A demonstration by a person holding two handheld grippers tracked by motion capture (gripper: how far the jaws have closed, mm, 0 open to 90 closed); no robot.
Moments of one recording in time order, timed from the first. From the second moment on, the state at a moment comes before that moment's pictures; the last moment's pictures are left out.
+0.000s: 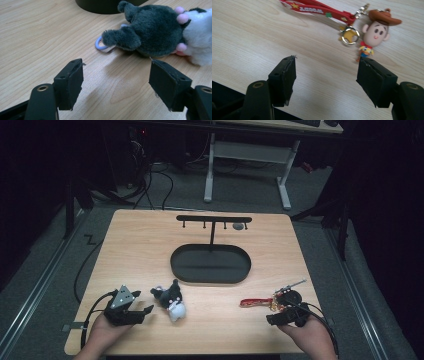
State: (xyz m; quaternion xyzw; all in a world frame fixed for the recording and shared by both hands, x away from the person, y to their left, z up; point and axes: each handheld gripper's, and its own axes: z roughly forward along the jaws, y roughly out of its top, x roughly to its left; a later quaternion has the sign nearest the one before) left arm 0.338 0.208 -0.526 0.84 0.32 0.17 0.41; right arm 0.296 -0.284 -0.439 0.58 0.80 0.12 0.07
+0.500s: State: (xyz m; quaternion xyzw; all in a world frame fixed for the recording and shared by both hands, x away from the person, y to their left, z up) left arm 0.338 0.207 -0.527 0.84 0.32 0.17 0.41; right arm 0.307 -0.314 -0.444 0.61 0.78 0.10 0.08
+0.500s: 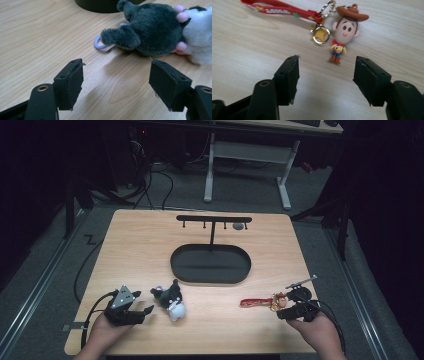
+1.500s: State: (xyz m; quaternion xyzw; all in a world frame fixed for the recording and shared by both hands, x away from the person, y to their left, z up) left arm 0.337 0.207 -0.527 0.84 0.32 0.17 0.41; right arm 0.342 -0.320 -0.482 0.63 0.76 0.07 0.11
